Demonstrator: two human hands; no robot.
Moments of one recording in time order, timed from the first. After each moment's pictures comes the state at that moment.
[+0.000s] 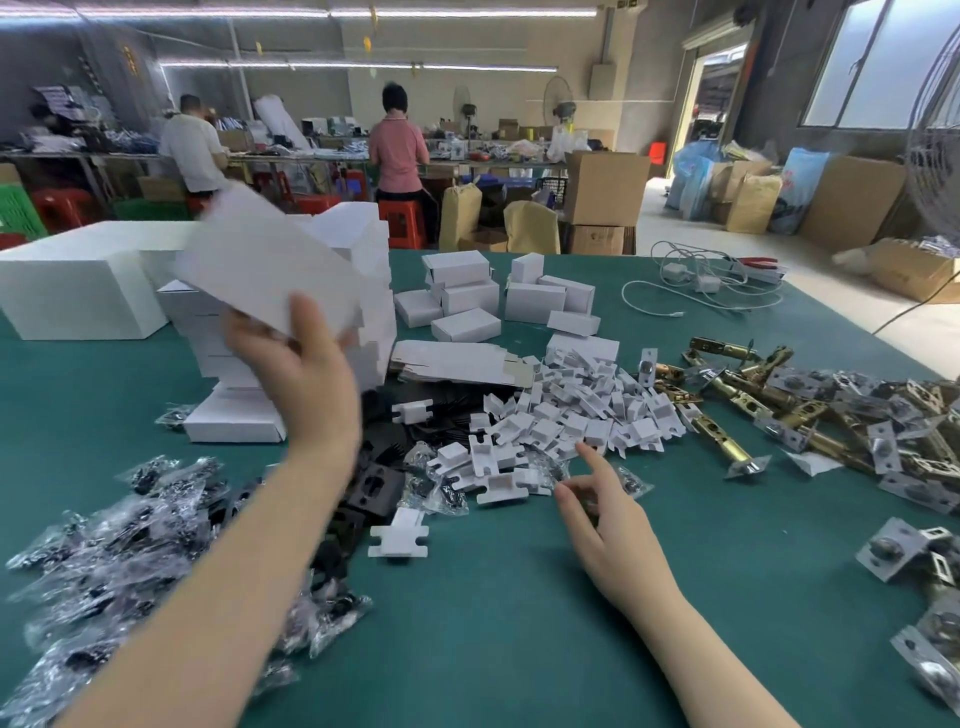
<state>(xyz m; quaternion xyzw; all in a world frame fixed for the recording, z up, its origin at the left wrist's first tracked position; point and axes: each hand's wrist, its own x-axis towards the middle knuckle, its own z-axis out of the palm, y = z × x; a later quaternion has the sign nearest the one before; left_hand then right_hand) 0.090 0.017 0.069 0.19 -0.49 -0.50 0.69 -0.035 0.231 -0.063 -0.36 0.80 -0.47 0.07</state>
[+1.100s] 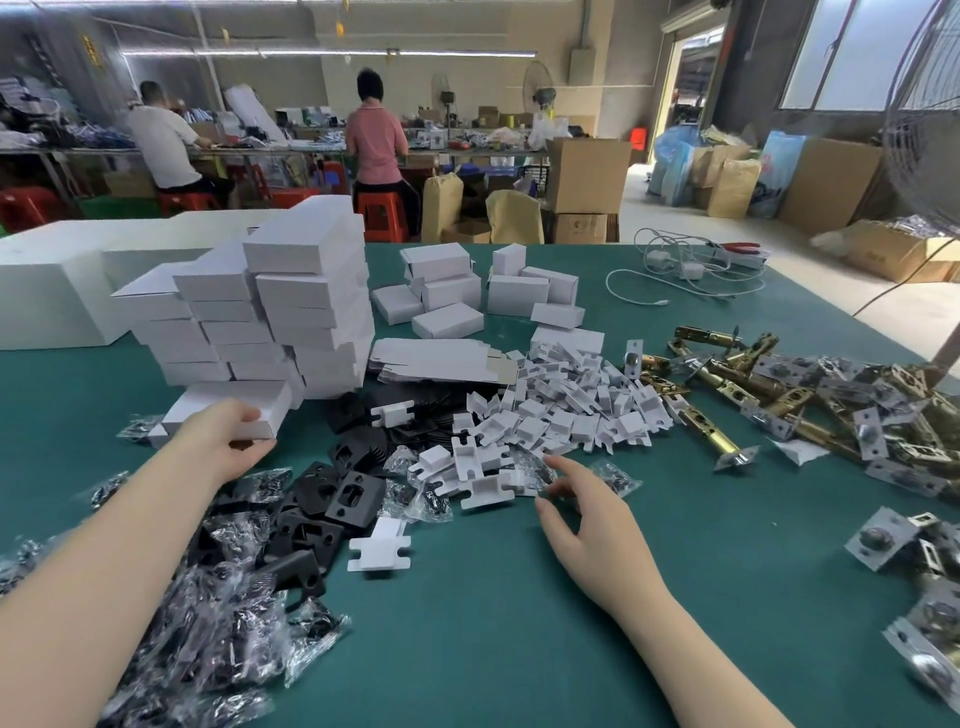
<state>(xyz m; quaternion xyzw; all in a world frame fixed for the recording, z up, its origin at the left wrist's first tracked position) 0.116 -0.115 0.004 0.52 -0.37 -0.69 0.34 -0.040 0.230 -0.065 -0.38 0.83 -0.42 0.02</state>
